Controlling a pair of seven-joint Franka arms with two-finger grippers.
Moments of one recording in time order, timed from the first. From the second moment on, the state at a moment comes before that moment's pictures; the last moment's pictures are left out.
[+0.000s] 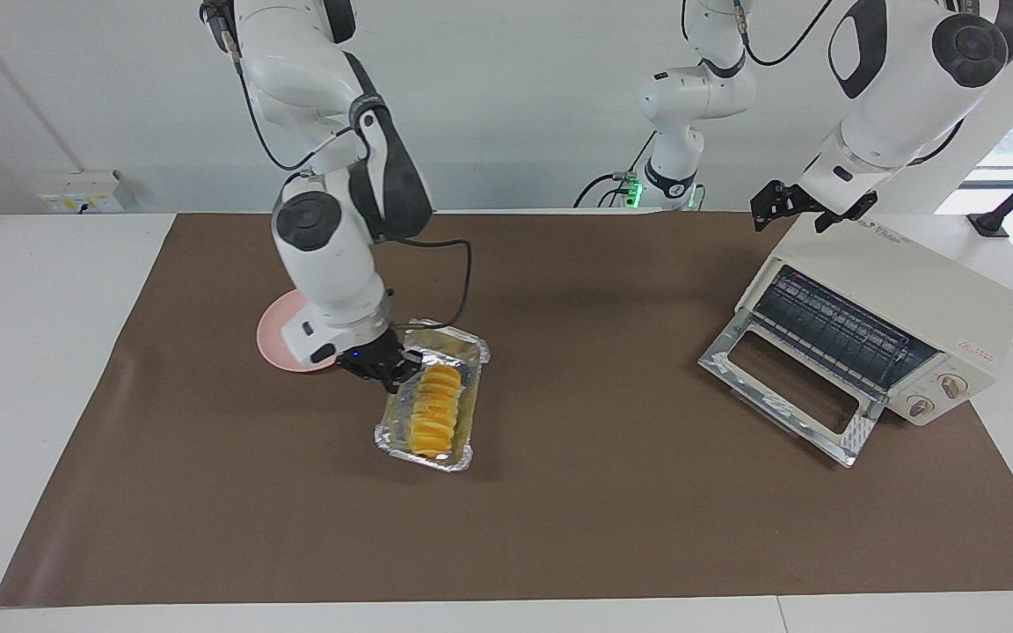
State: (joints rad) left arm 0.06 -0.01 -0.16 -1.64 0.01 1.37 0.03; right arm 0.18 0.41 0.02 -1.52 0.09 1.99 0.30
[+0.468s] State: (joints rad) left arm 0.06 -0.01 -0.16 -1.64 0.01 1.37 0.03; right arm 0.01 0.48 0.02 -1.54 0.09 2.11 -0.05
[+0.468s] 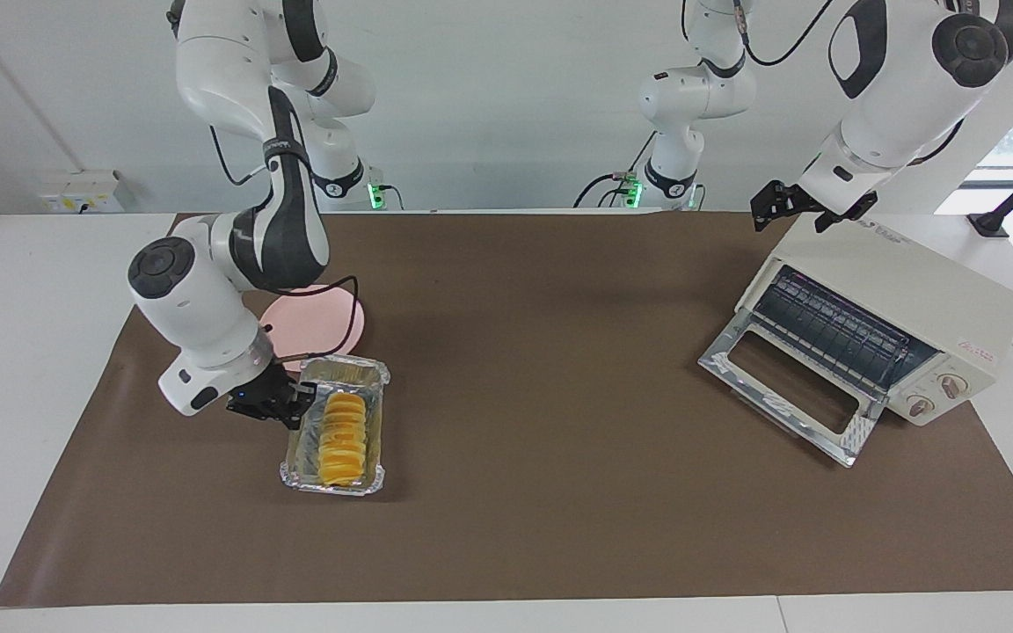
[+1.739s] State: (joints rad) left arm 0.06 -0.01 -0.16 -1.64 0.01 1.37 0.03; right arm -0.04 0.52 0.03 -1.53 0.08 2.08 -0.21
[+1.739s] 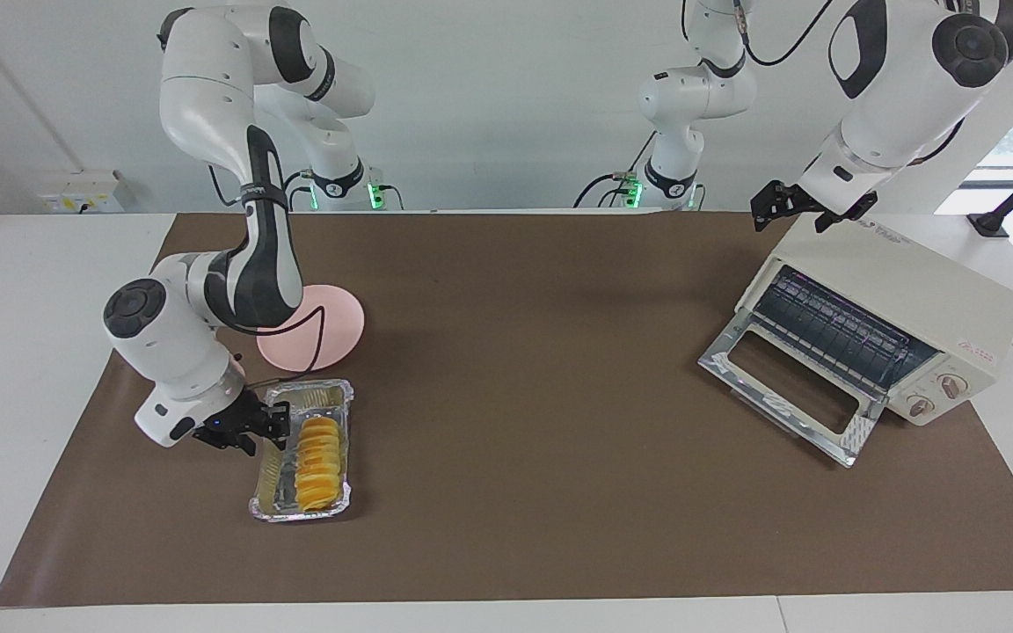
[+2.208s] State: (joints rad) left arm 0.06 -0.01 -0.16 -1.64 0.01 1.37 0.03; right arm 0.04 0.49 0.03 -1.54 -0.02 2.07 -0.12
